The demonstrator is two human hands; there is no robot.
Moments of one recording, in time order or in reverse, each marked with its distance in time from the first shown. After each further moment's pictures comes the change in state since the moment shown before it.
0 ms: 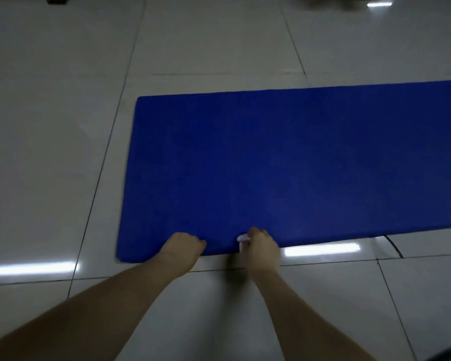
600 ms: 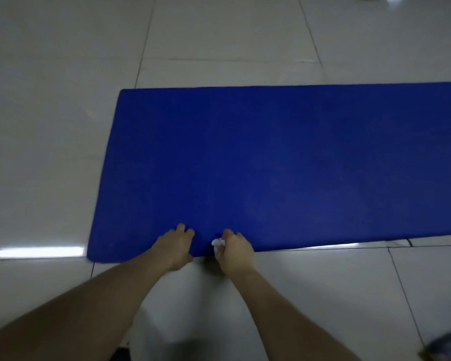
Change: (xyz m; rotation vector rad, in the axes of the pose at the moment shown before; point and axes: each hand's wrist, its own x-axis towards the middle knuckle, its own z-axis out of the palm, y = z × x) left_hand -0.038 -0.038 0.053 -0.429 -0.117 -0.163; right_hand -0.051 -0.068 0.056 -0.063 -0.236 -0.100
